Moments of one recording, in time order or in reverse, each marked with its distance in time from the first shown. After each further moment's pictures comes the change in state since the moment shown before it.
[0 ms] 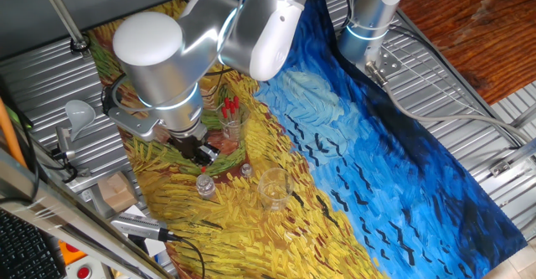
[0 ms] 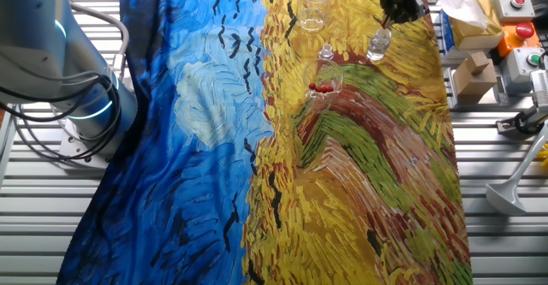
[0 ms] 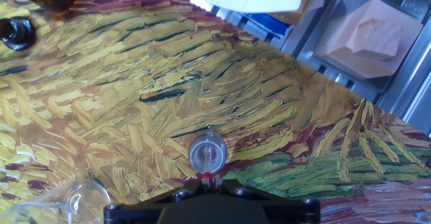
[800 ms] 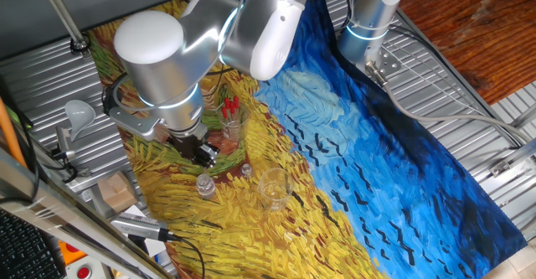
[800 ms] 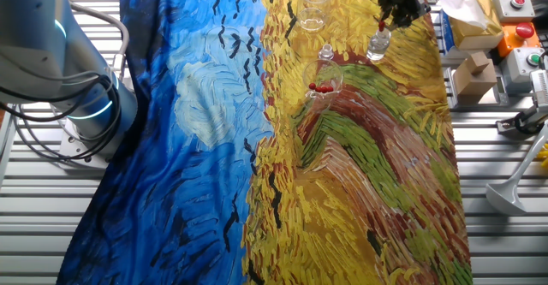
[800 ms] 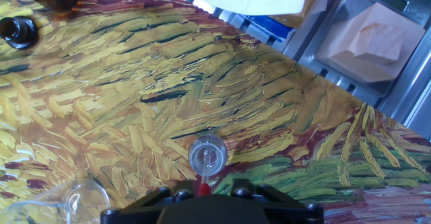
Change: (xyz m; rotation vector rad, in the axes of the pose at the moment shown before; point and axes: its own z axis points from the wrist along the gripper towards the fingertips) arm -0.001 0.000 0.001 -0.004 -0.008 -0.015
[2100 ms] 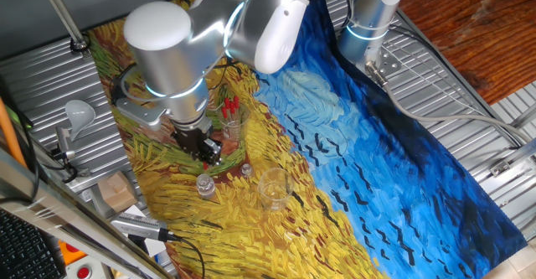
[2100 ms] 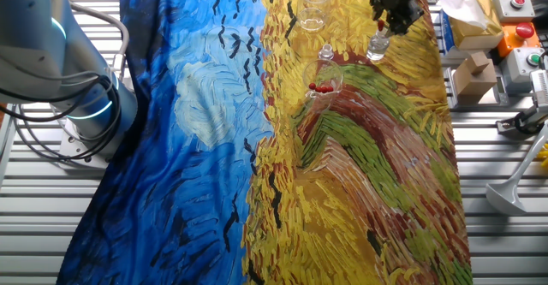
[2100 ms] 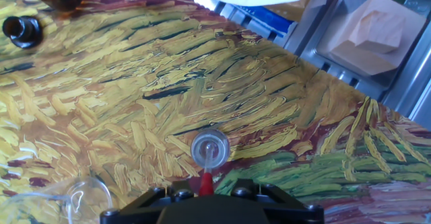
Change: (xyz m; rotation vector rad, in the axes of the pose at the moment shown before) arm 0.014 0.002 0.004 -0.014 -0.045 0.014
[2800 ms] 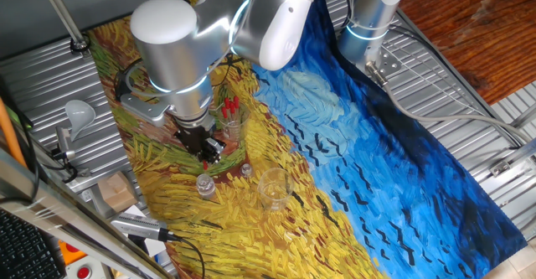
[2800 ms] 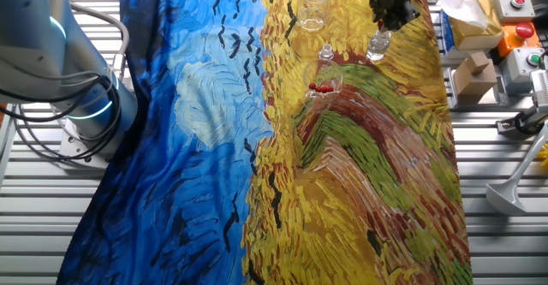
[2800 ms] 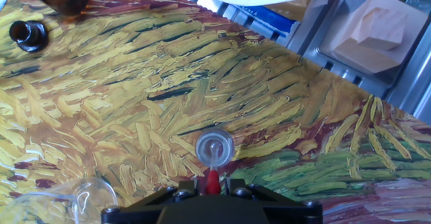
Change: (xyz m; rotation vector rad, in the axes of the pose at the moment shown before) arm 0.001 0.004 0.000 -0.011 -0.015 0.008
